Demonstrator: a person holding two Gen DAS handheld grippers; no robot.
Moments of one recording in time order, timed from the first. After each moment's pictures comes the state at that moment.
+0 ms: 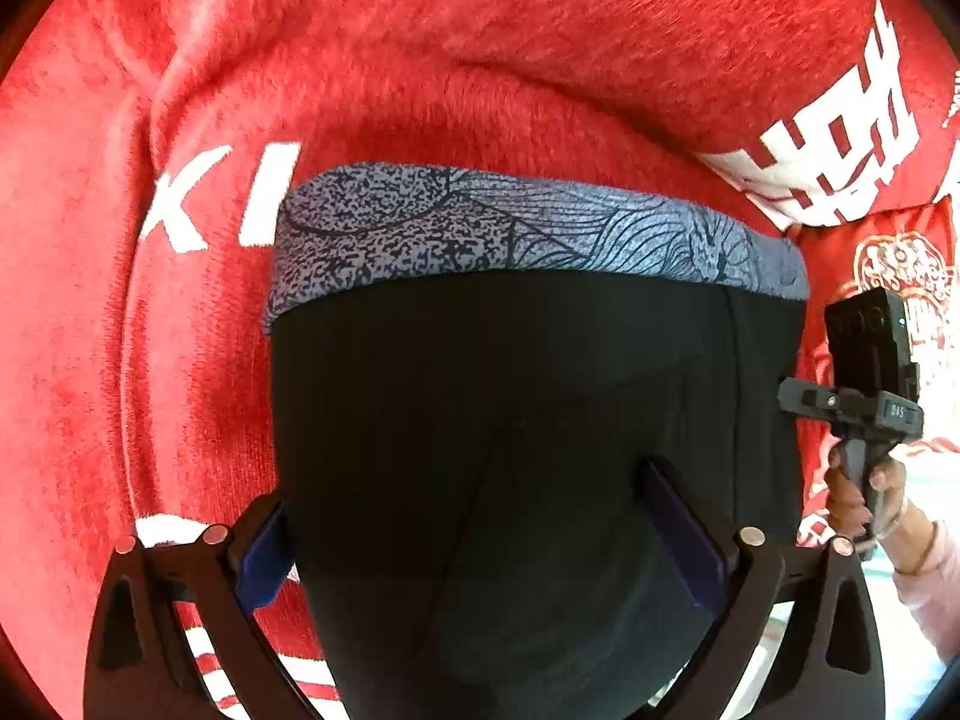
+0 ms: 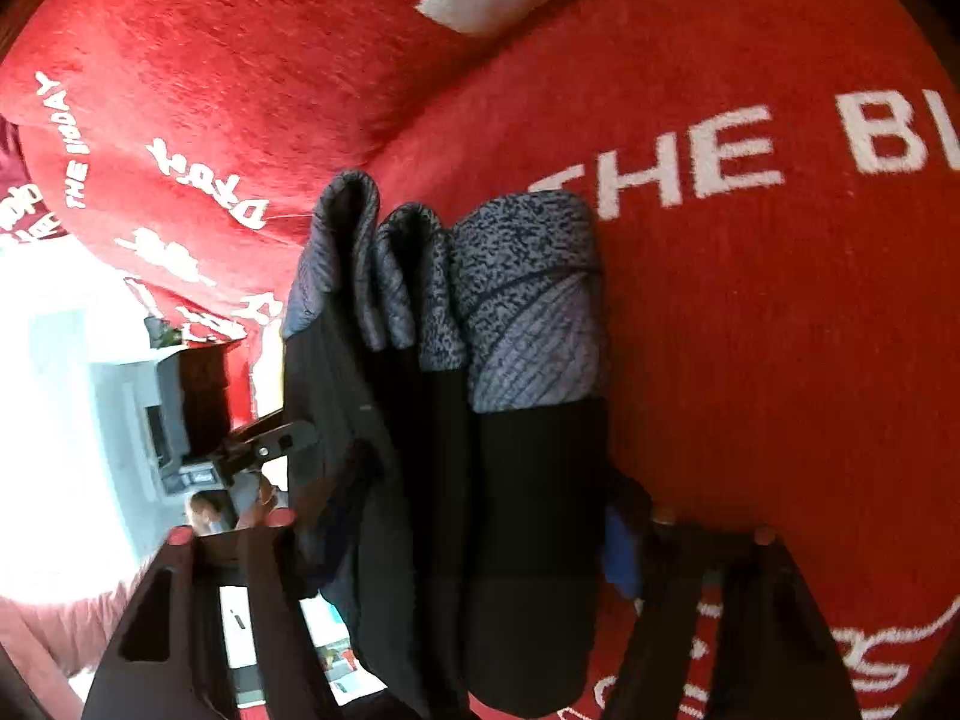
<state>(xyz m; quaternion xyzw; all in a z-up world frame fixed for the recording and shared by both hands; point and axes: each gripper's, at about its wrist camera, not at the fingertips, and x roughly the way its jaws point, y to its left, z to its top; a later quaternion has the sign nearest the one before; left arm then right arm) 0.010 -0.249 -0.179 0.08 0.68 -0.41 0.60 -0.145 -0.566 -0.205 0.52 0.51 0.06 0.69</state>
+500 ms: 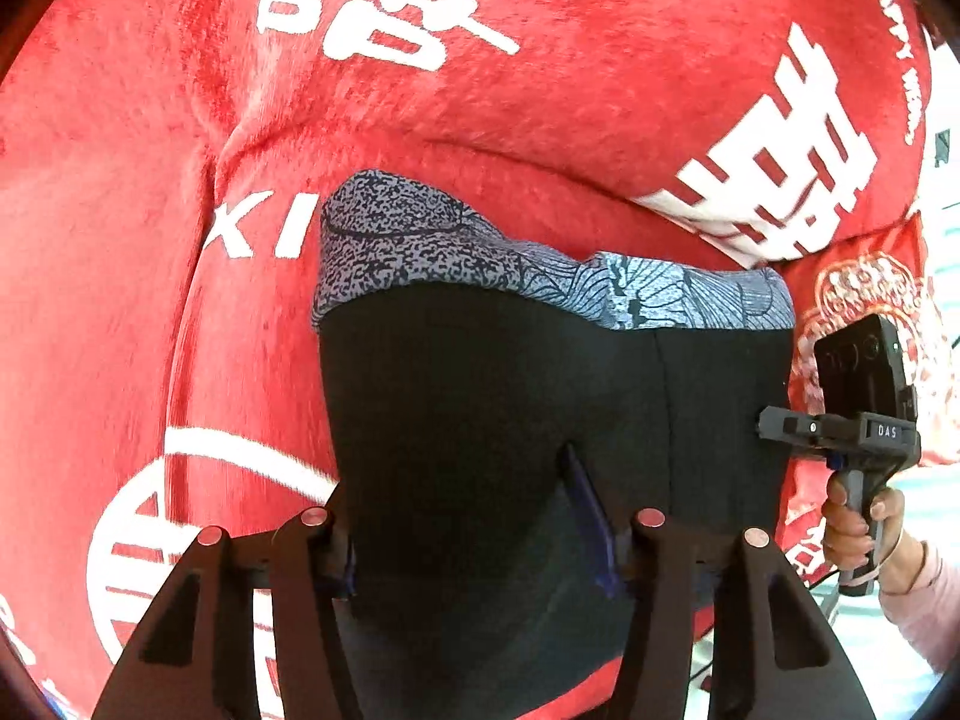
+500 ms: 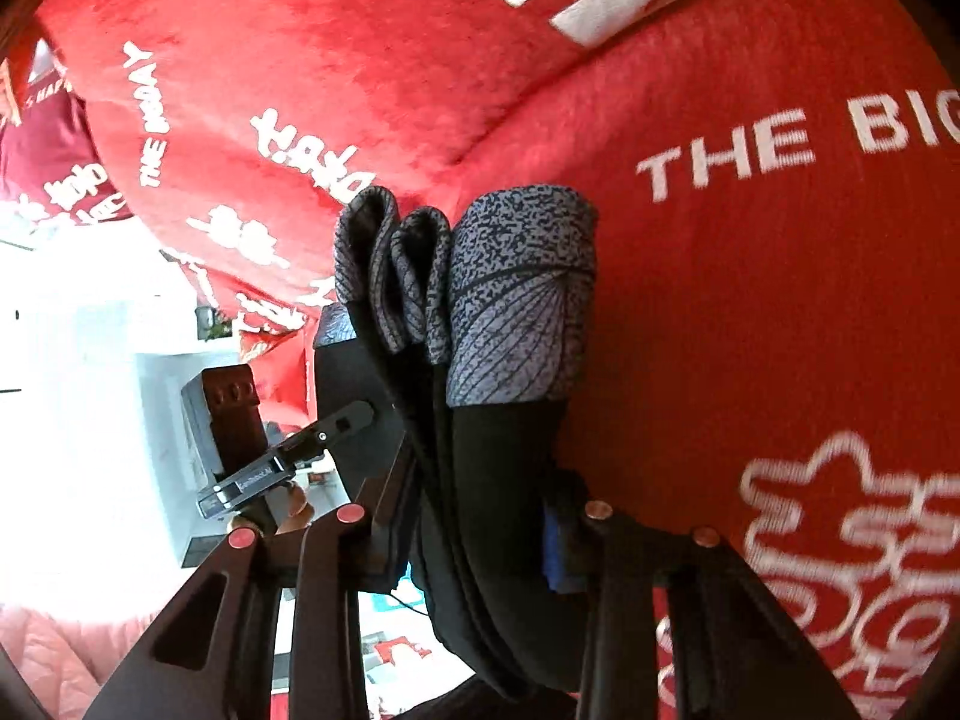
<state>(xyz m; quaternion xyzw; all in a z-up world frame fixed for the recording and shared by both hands) -0.030 -0.224 -0.110 0.04 0.64 -0.40 0.66 -0.159 -0.533 -0.152 0.54 0.47 0.11 0.69</state>
